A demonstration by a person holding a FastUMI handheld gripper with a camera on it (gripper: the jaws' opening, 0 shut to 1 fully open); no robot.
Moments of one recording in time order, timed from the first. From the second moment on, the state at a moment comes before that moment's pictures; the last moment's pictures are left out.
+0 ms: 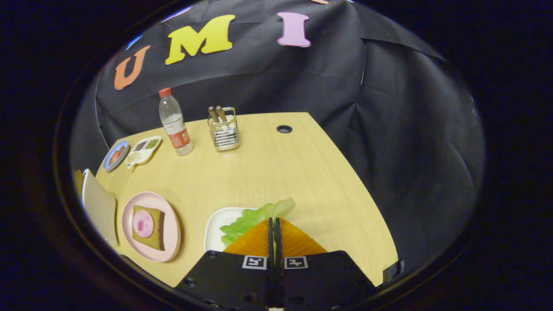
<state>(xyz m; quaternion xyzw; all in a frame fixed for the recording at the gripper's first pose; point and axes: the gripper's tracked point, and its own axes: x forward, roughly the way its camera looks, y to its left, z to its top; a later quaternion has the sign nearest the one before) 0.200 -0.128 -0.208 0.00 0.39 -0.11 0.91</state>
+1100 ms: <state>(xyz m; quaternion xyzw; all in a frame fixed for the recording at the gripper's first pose) 0.164 -0.072 -0.187 -0.04 0.37 -0.10 0.92</state>
